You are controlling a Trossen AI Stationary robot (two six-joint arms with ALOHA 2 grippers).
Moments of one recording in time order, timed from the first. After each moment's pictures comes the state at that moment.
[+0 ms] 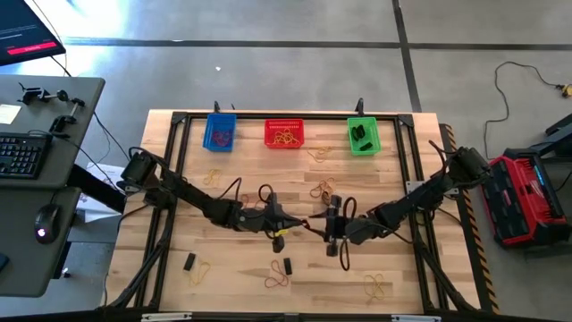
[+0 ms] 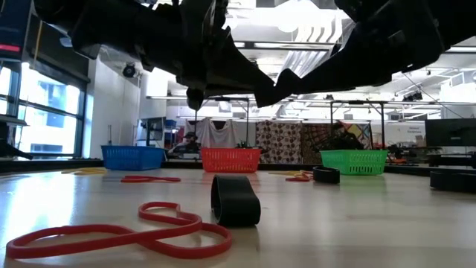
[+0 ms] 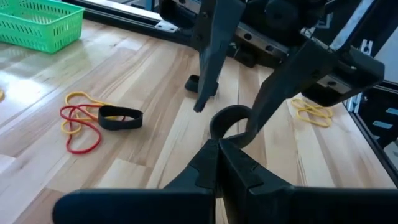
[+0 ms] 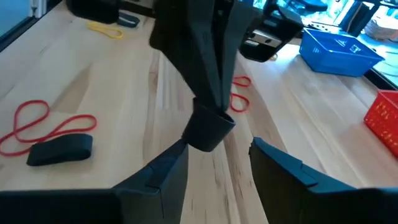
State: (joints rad) left arm -0.33 1.82 0.83 0.65 -0.42 -0.36; right arm 0.48 1.58 0.64 0.46 0.59 0.09
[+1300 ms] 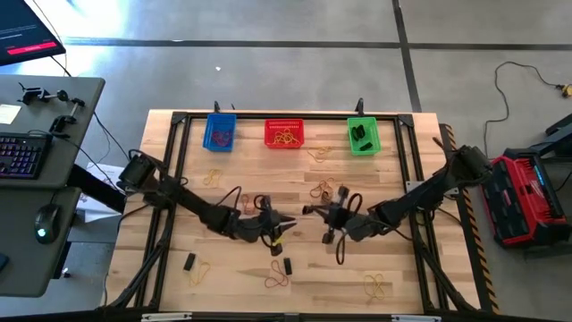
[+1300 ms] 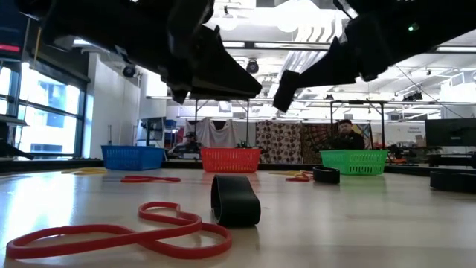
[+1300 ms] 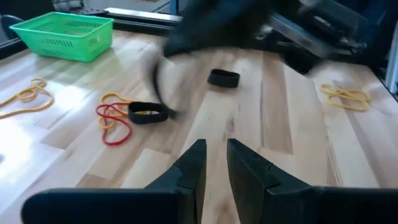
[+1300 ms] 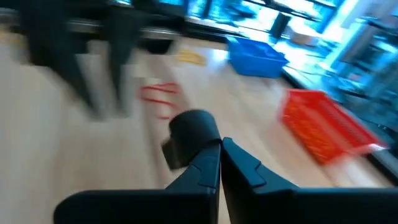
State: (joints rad) left arm -0.41 1.82 0.82 0.59 -0.61 -0.29; right arm 0.46 1.54 0.64 0.42 0.84 0.07
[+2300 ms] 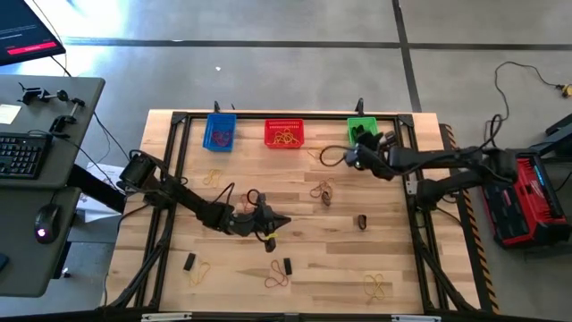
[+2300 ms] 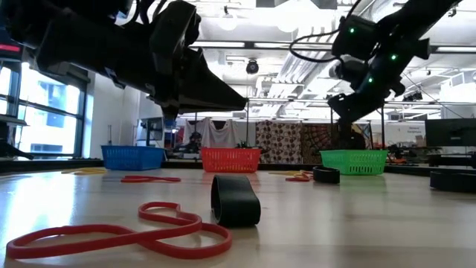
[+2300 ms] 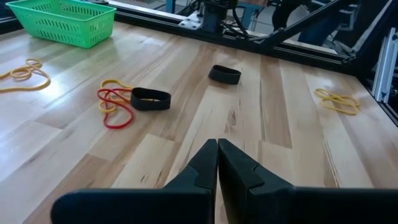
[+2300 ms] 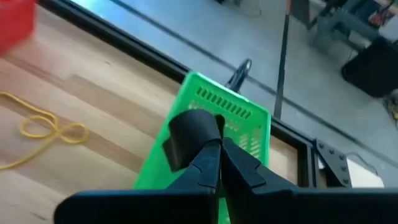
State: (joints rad) left arm -0.39 1.82 0.69 0.78 -0.55 -0.35; right arm -0.27 1.22 0.64 -0.44 0.92 0.48
